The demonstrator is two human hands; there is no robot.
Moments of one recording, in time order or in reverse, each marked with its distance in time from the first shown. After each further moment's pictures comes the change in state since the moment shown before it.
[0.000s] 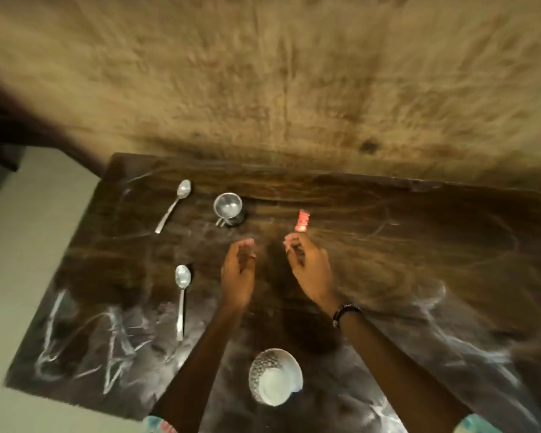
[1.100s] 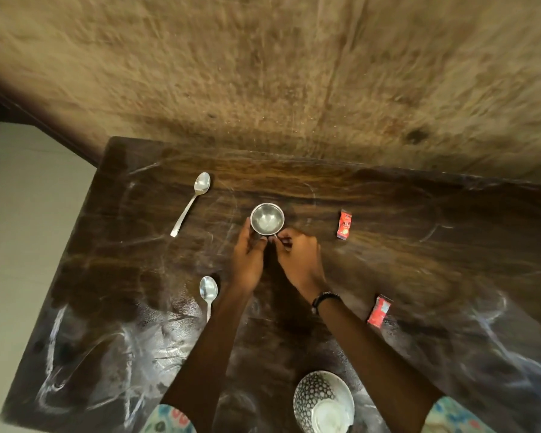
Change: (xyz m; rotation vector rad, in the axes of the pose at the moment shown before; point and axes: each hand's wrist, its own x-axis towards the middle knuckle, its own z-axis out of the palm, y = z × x) left_hand 0.100 -0.025 -0.039 -0.157 -0.120 -0.254; right_hand 0.068 -0.030 0.109 -0.211 0.001 0.208
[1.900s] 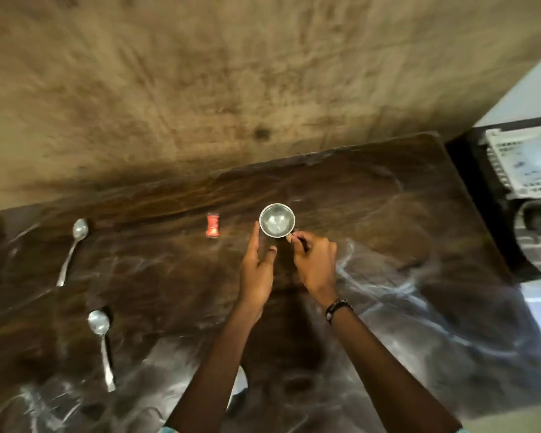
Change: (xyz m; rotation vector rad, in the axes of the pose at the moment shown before) left_hand -0.143 -0.021 0.230 0.147 -0.300 0.234; right_hand -0.100 0.157 -0.214 0.197 0.472 0.148
